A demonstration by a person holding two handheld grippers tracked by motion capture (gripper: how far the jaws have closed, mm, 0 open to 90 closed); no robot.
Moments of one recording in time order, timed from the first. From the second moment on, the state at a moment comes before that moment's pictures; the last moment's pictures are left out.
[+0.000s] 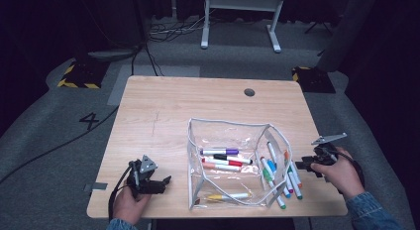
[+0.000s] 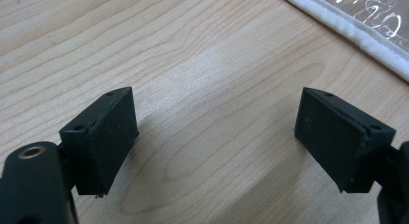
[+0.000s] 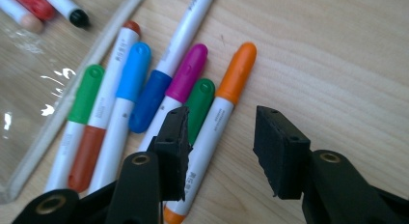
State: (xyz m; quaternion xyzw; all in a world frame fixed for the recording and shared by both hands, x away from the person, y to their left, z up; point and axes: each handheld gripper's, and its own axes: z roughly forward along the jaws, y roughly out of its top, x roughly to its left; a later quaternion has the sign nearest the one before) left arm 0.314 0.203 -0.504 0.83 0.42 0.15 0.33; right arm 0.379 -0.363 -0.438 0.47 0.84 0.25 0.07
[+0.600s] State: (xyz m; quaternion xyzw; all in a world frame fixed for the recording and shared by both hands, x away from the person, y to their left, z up) left arm 0.314 0.204 -0.504 0.83 0.42 0.15 0.33; right arm 0.393 -0.370 -0.468 0.50 0.84 0.21 0.09
